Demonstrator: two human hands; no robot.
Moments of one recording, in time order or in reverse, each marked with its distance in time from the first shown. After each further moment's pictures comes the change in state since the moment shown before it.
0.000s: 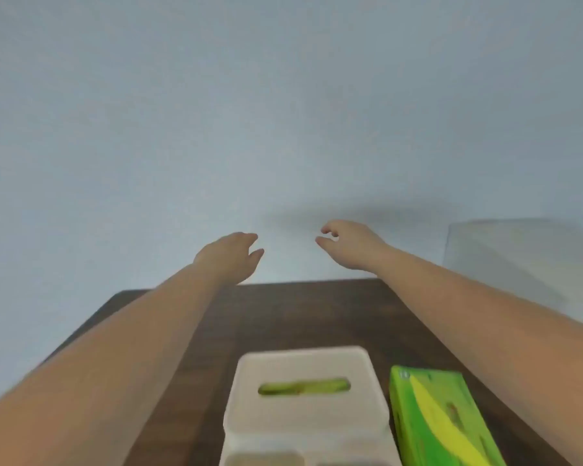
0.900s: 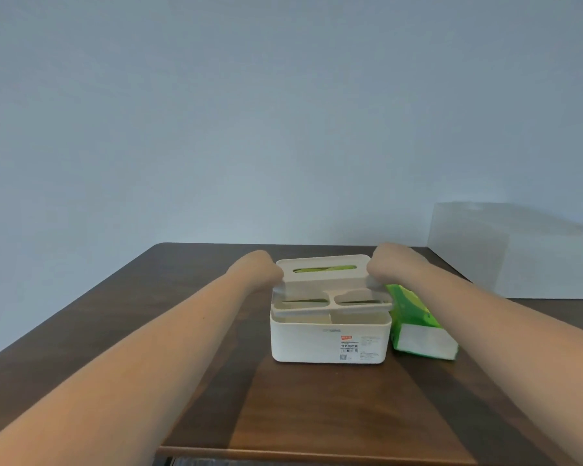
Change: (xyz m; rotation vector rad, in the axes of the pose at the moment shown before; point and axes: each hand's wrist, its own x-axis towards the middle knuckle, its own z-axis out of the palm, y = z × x) left_hand -0.175 -0.018 0.061 -0.340 -0.130 -0.173; right_hand -0.187 -0.011 0.048 -0.385 -0.128 0.348
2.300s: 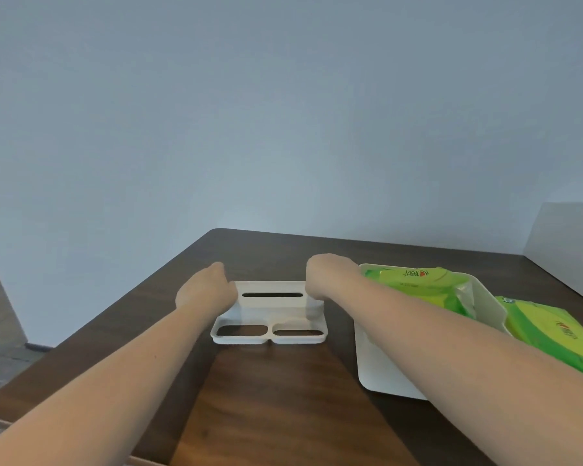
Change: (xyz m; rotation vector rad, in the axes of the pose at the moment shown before) left_hand 0.033 -0.195 -0.030 0.141 0.363 -0.251; right_hand 0.034 -0.217 0.078 -0.232 -0.030 -0.378
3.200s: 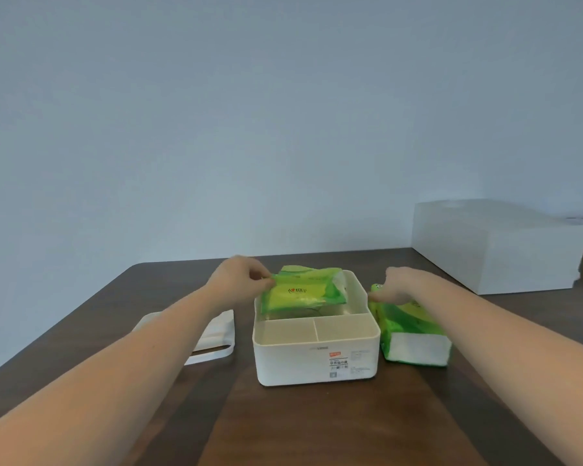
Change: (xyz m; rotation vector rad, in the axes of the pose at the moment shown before) left_hand -0.071 0.176 -0.016 -0.364 -0.219 0.498; right_hand -0.111 0.237 -0.003 0.190 -0.120 0.477
